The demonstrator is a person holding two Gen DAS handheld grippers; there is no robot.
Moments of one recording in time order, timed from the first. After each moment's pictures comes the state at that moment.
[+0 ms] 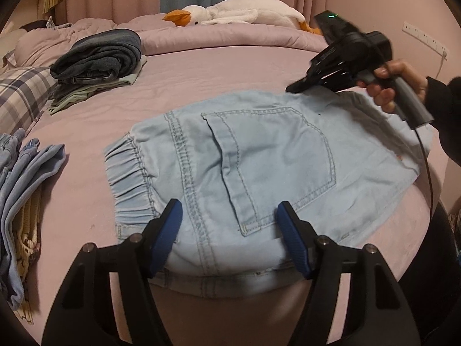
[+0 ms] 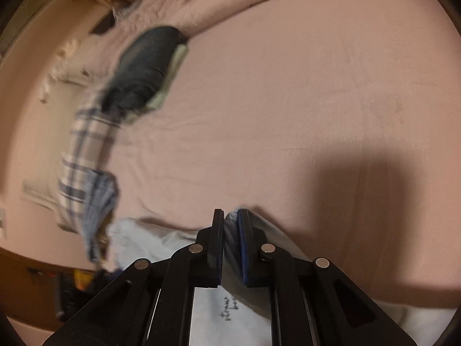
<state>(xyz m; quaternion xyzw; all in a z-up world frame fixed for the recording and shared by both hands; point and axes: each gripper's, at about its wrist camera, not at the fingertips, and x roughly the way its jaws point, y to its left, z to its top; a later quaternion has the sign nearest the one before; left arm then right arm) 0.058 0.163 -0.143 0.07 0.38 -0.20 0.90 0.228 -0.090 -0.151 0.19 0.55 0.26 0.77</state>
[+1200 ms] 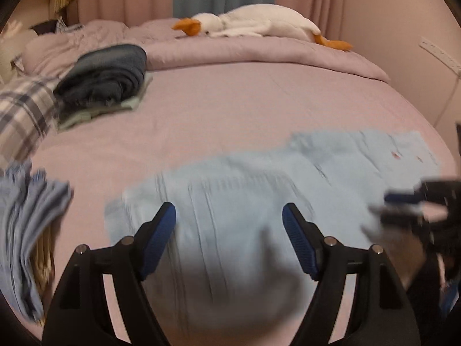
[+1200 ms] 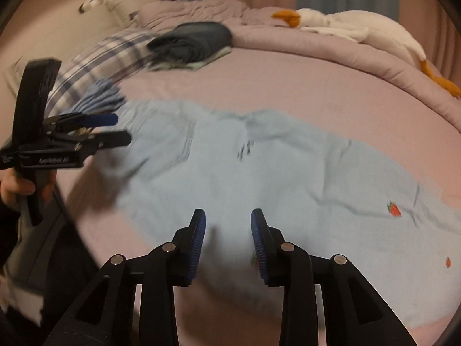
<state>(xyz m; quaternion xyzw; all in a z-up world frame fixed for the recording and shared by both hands) 0.099 0.124 -0.099 0.06 0.38 -0.16 0.91 0.031 -0.101 -0.114 -0.04 0.42 0.22 0.88</state>
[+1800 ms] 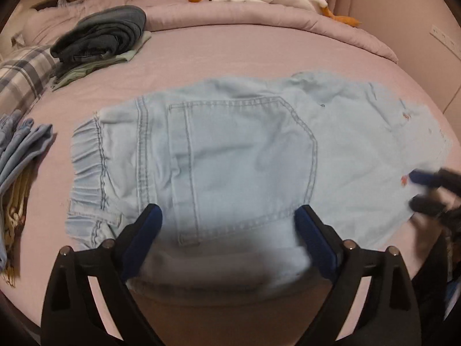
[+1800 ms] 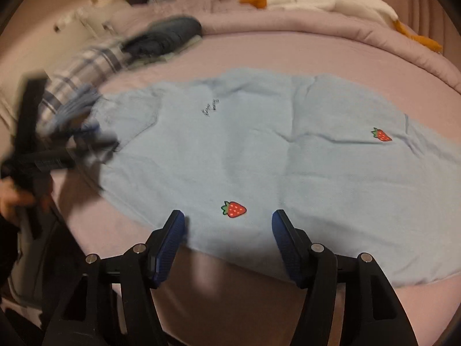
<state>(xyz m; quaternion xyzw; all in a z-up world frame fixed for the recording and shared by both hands) 0.055 0.116 -0.151 0.06 0.42 -0.14 0.89 0.005 -0.130 -0.154 0.02 0.43 0.20 0.88</state>
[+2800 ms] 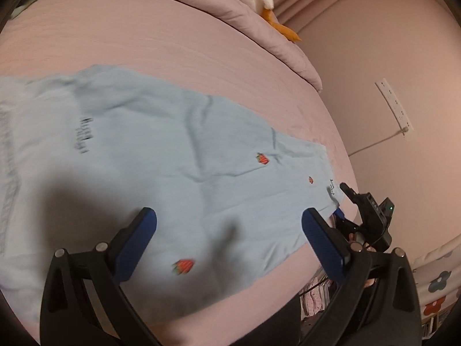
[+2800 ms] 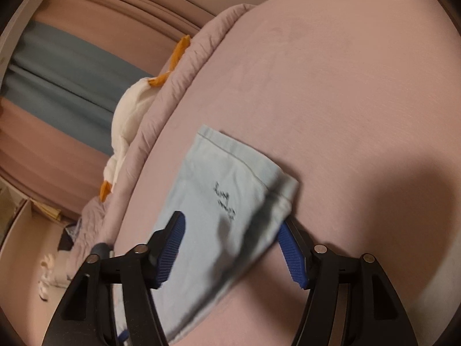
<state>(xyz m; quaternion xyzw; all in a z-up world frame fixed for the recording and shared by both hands) 0.080 -0.066 -0.121 -0.18 0.50 -0.33 0.78 -0.048 -0.462 -0.178 0.48 0.26 -0.09 0.83</state>
